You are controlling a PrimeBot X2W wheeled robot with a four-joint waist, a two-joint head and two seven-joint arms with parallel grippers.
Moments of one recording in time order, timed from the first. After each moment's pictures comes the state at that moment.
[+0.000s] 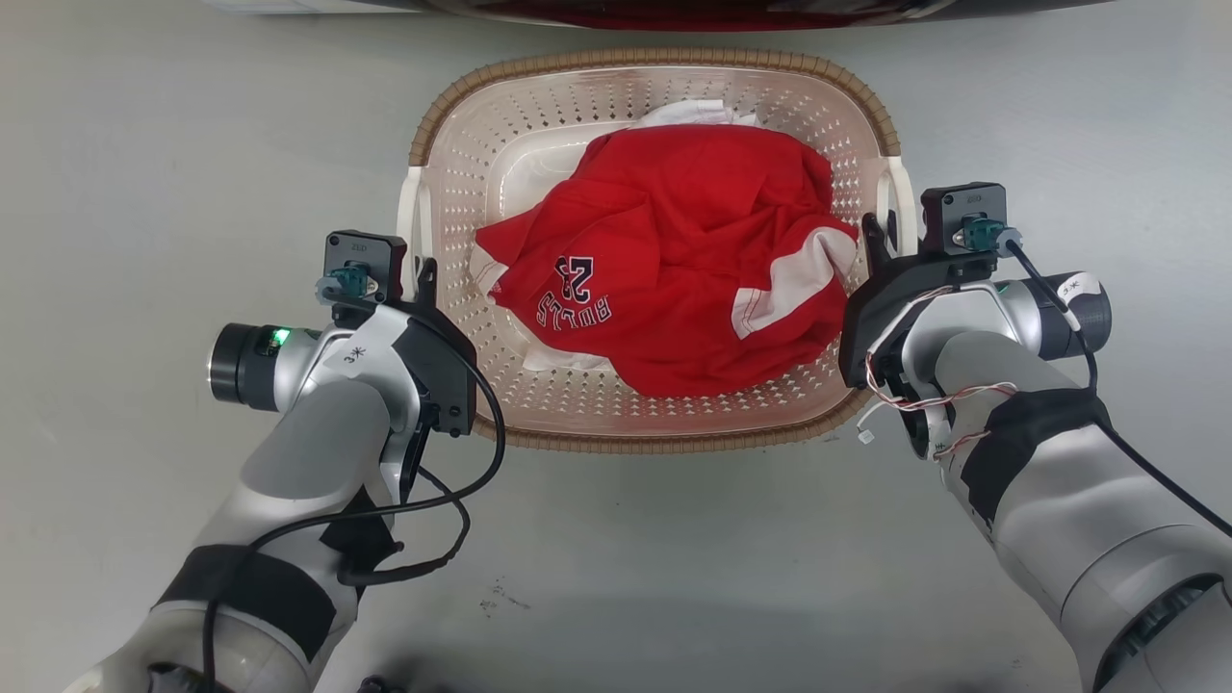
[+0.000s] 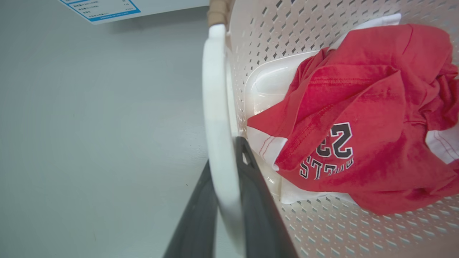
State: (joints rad) left arm -1.00 0.04 -0.82 1.22 -0.79 0.04 -0.16; right arm -1.10 -0.08 1.01 1.22 0.86 -0.12 -0.16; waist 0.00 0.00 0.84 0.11
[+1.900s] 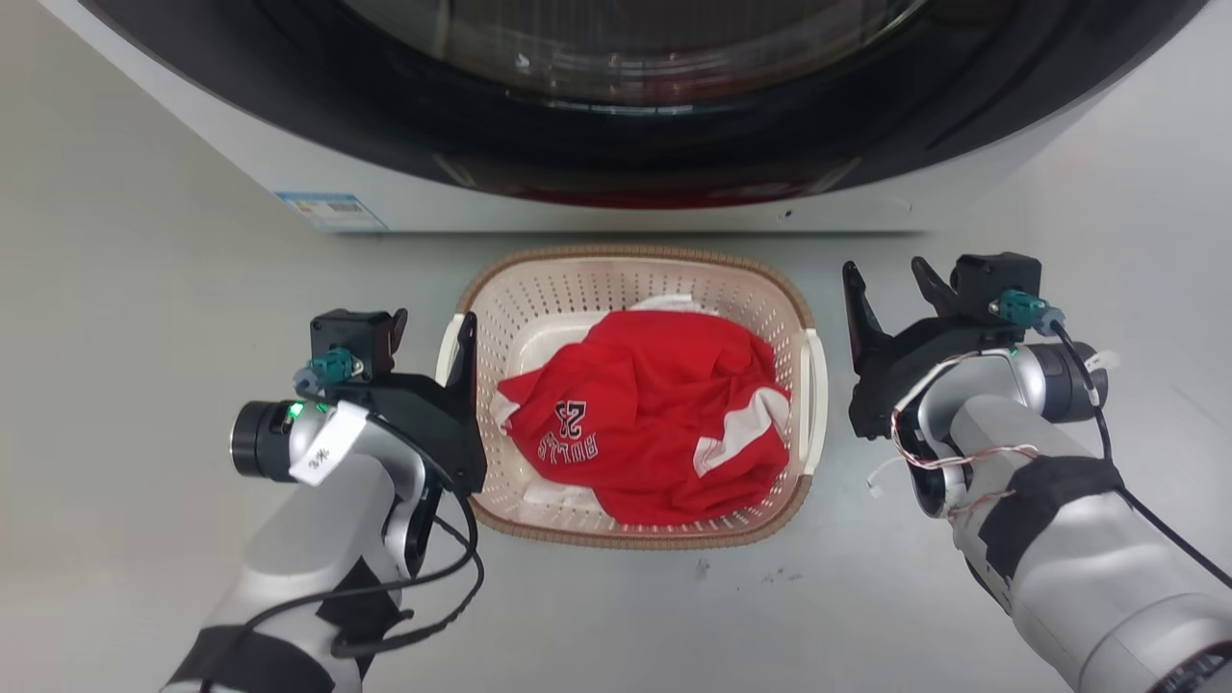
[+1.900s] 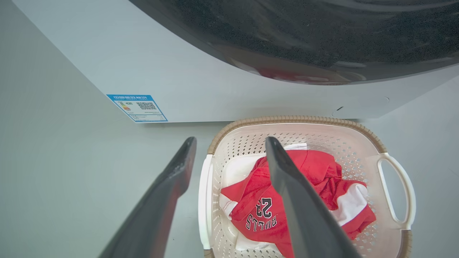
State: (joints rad) left arm -0.84 0.07 -0.71 1.08 -0.81 0.03 -0.25; right arm -0.96 -0.13 0.88 1.10 0.87 -0.09 -0.25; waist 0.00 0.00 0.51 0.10
